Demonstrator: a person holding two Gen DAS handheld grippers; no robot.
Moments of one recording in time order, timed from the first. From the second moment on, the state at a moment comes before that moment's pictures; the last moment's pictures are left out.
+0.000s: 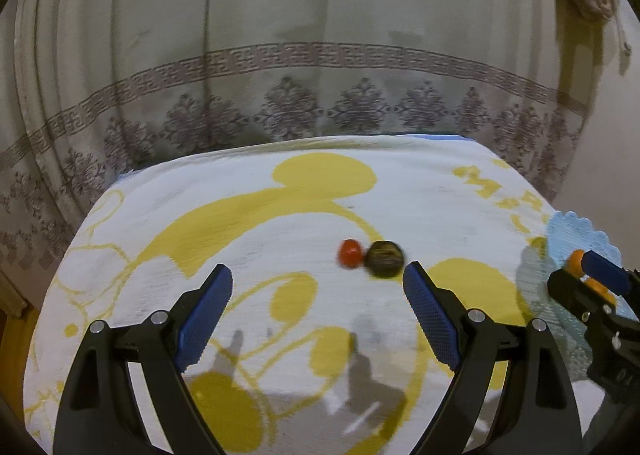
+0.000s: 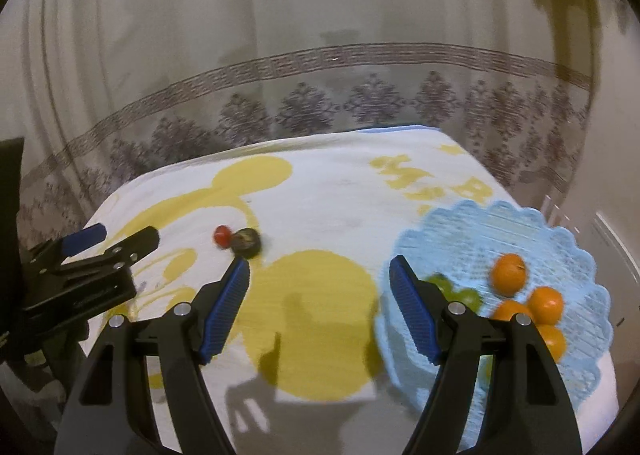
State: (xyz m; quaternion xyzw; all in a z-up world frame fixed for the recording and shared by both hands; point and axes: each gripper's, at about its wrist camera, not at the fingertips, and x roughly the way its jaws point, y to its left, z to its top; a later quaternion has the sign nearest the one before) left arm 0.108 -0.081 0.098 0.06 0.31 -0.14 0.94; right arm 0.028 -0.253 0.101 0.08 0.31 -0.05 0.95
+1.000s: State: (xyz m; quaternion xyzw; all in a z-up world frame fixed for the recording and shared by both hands) left arm 0.159 -0.029 0.059 0.02 0.37 -0.06 0.93; right arm 0.173 -0.212 0.020 0.08 0.43 0.02 0.90
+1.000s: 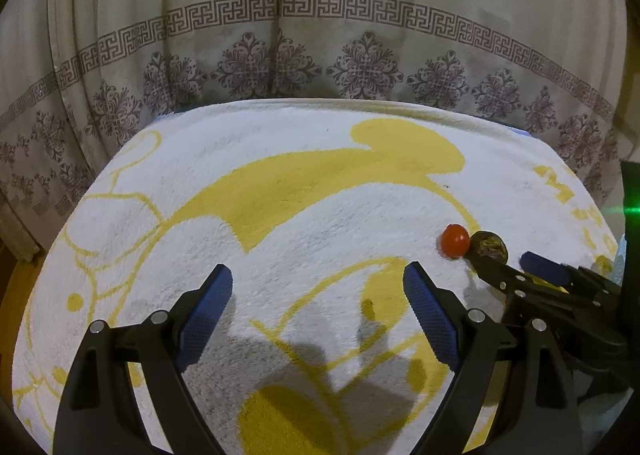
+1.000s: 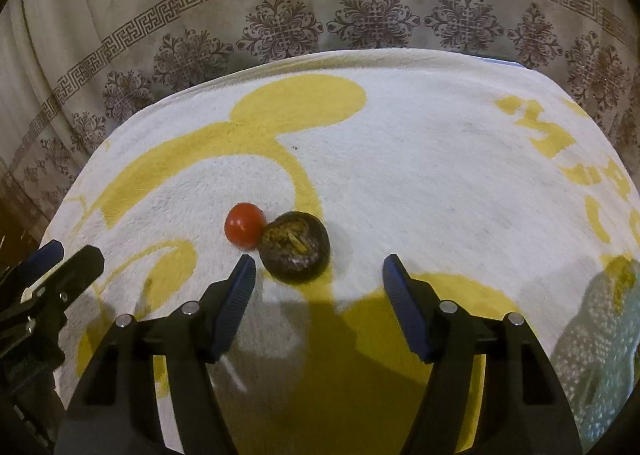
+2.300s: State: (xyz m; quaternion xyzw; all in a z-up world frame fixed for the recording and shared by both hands) left arm 0.204 -0.123 0.036 0.05 0.41 -0.19 0.89; right arm 0.129 -0.232 0.021 0.07 0.42 0.01 0.90
